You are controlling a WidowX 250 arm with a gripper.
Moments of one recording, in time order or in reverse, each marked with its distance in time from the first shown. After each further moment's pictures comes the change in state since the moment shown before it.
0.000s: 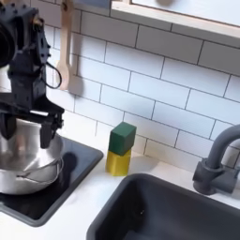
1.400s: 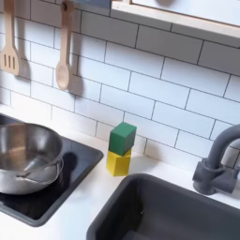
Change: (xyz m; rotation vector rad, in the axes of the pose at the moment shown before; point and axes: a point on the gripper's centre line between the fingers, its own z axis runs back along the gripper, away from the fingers) arm 0.000 0.096 -0.006 -0.002 0.025 0.205
